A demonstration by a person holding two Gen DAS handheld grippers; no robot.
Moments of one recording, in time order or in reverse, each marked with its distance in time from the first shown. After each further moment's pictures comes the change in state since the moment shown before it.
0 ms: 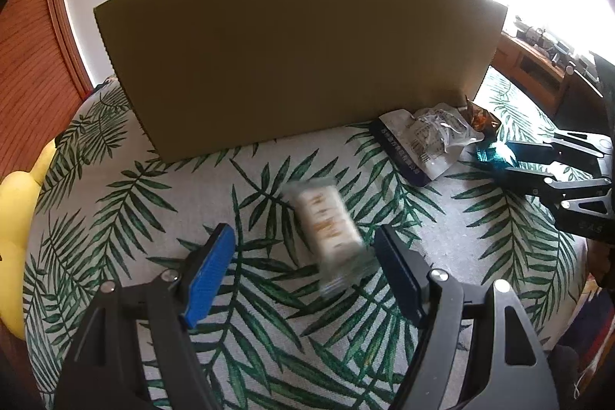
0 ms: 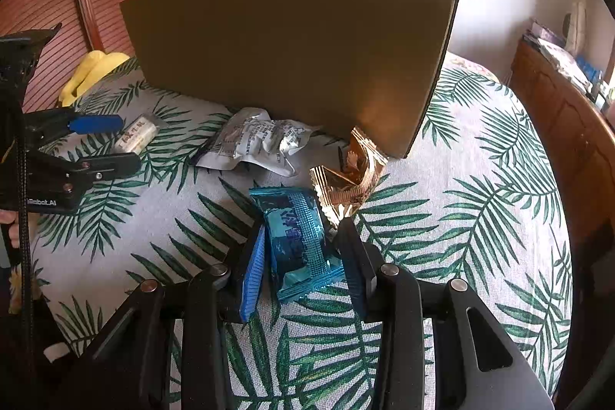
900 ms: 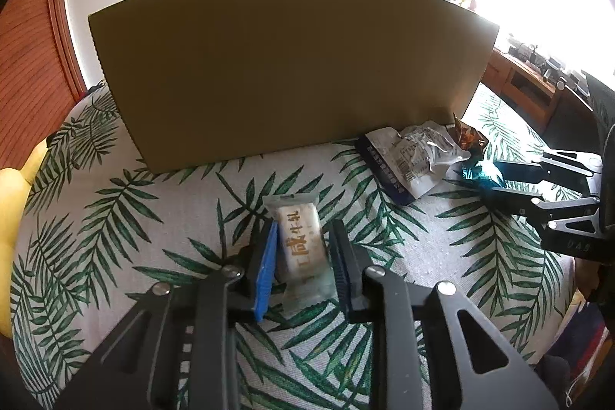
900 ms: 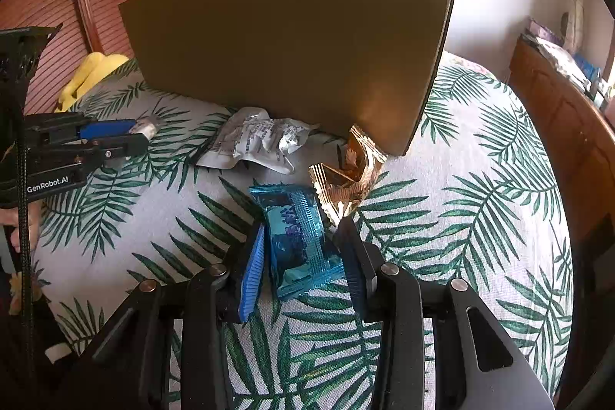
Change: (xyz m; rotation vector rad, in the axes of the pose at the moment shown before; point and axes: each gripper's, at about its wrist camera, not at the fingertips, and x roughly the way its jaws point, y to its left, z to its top) left arm -0.002 0.004 0.002 -0.030 -0.049 -0.053; right arm -0.002 -0.002 -0.001 0.003 -0.006 0.000
